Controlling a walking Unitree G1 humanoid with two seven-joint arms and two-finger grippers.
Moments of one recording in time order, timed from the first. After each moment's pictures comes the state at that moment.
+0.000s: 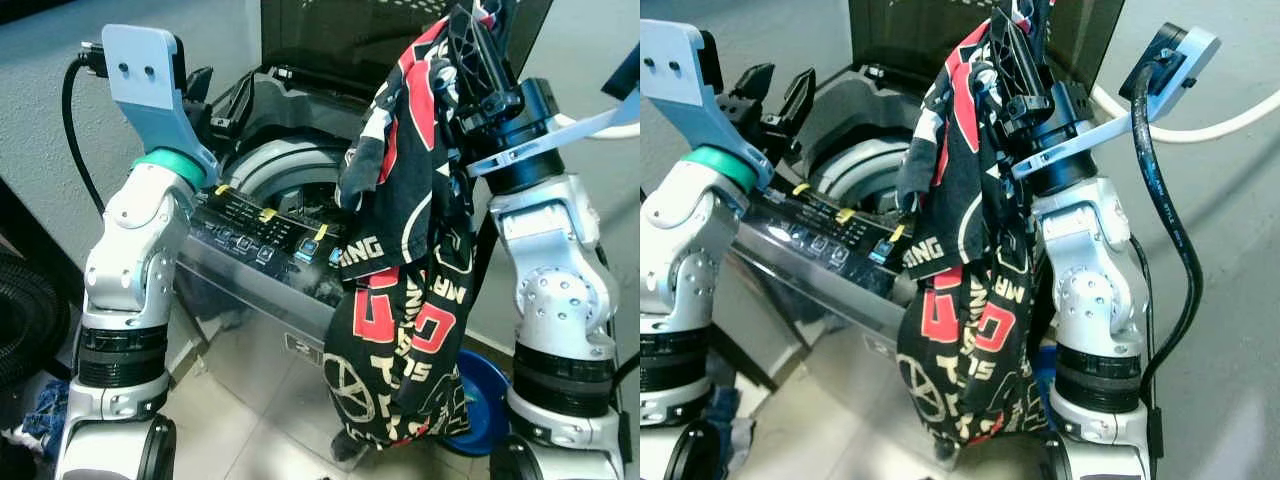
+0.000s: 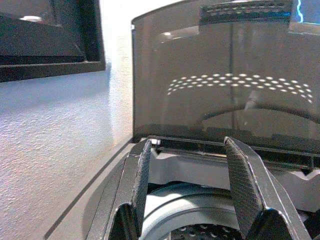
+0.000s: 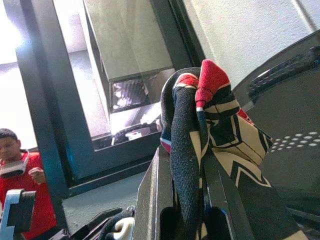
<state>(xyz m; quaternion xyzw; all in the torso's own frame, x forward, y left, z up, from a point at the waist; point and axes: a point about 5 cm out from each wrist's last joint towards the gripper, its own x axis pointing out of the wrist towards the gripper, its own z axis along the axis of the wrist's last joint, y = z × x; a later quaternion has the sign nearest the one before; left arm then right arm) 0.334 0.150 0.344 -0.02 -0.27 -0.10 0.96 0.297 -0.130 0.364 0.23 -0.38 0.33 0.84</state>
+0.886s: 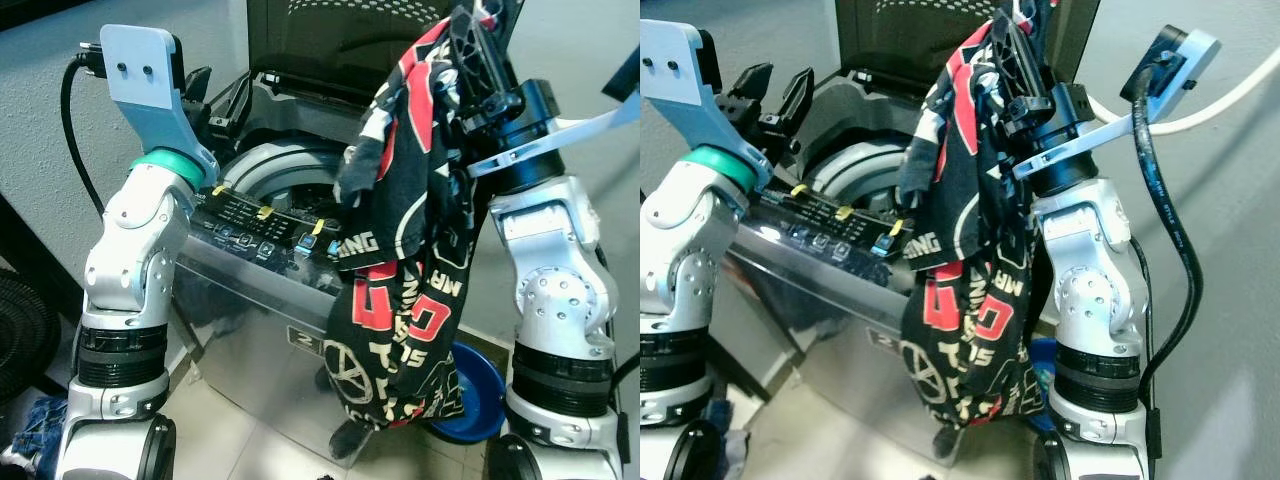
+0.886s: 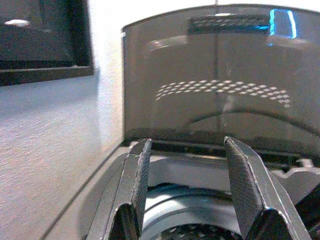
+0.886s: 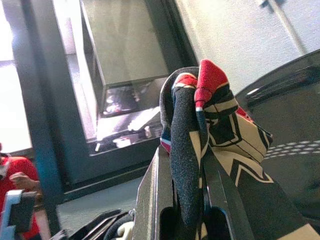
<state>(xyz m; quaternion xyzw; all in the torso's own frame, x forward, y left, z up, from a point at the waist) 0.334 0.152 0.343 -0.02 -0.27 -0.10 0.96 0.297 -0.128 0.363 0.23 -0.38 0.33 0.83</state>
